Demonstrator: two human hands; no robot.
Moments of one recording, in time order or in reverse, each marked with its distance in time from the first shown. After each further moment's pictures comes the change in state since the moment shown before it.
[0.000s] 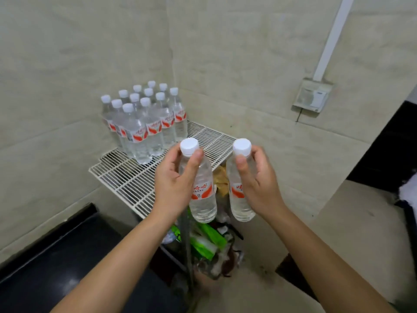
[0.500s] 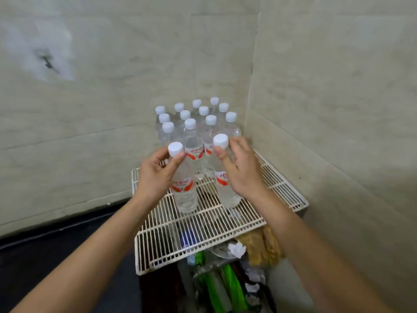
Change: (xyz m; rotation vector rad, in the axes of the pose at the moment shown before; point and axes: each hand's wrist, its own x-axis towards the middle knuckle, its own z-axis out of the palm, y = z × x) left_hand 0.144 -0.084 -0.023 0.289 0.398 -0.211; right_hand 0.241 0.084 0.129 -0.021 -0.514 -0.368
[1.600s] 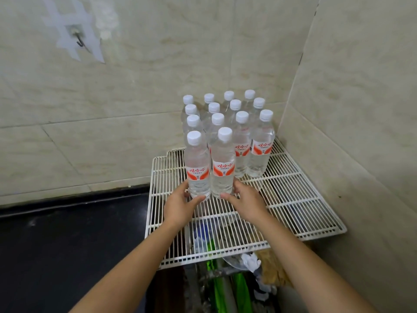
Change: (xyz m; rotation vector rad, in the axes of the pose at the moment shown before) left_hand -0.021 -0.127 0.012 0.492 0.085 -0.362; right_hand -0.016 0.094 0.094 -0.096 -0.518 0.287
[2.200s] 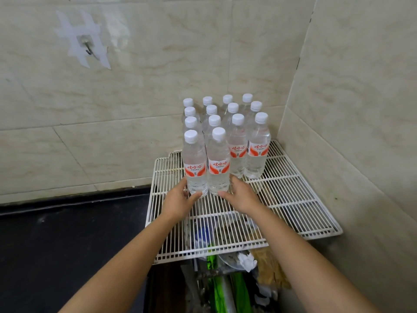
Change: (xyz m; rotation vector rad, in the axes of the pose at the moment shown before) left_hand -0.001 0.015 -0.007 0.163 -0.057 -0.018; right_hand 0.010 -0.011 -0.009 0.028 -0.104 0.035
